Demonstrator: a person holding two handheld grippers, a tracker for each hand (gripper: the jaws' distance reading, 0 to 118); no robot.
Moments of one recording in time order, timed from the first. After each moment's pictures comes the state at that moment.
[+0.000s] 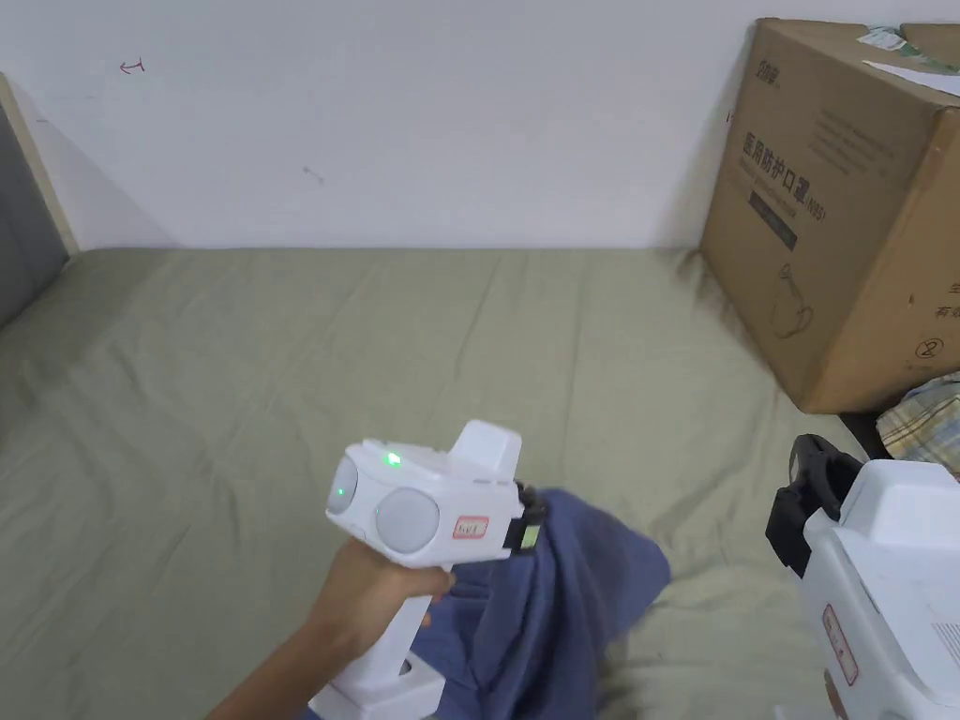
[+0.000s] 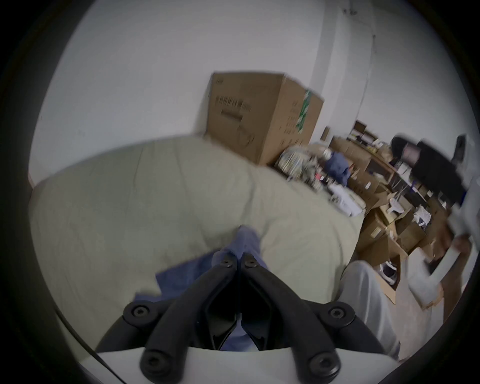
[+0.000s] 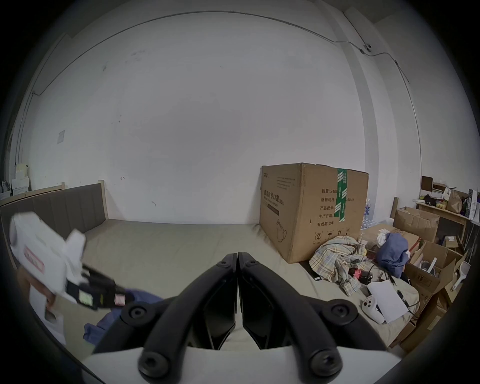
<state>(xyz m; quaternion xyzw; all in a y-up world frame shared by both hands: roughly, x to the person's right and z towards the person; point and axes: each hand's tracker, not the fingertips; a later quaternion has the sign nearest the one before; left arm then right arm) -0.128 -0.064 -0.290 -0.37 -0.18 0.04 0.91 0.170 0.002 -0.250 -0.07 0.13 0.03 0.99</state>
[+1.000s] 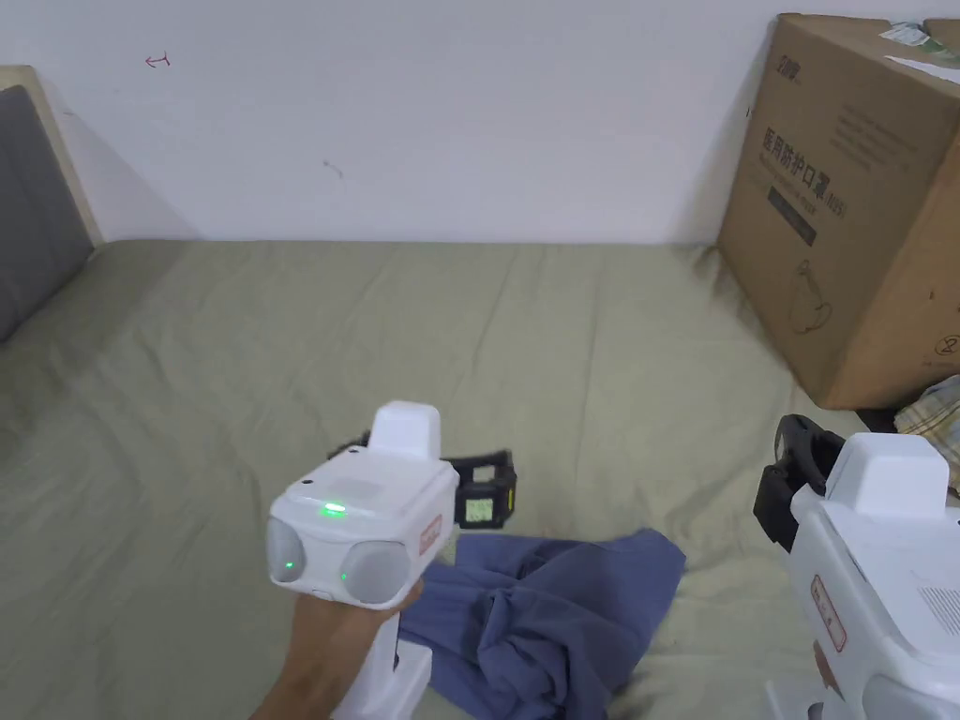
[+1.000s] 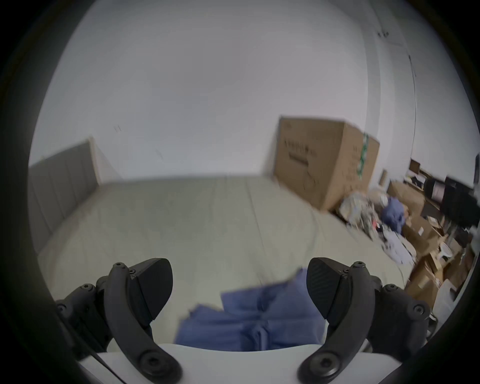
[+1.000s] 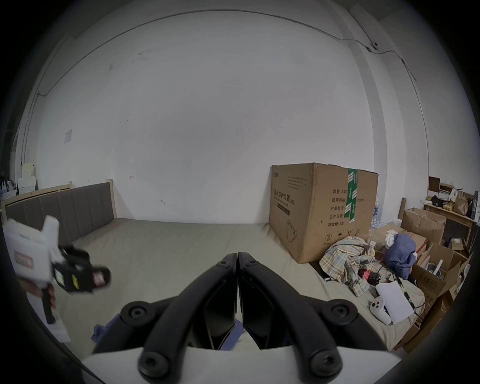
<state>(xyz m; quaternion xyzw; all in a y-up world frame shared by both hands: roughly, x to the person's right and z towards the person) -0.159 -0.021 -0.216 -0.18 0.04 0.04 0.98 0.151 0.012 -0.243 -0.07 0.16 0.03 0.98</state>
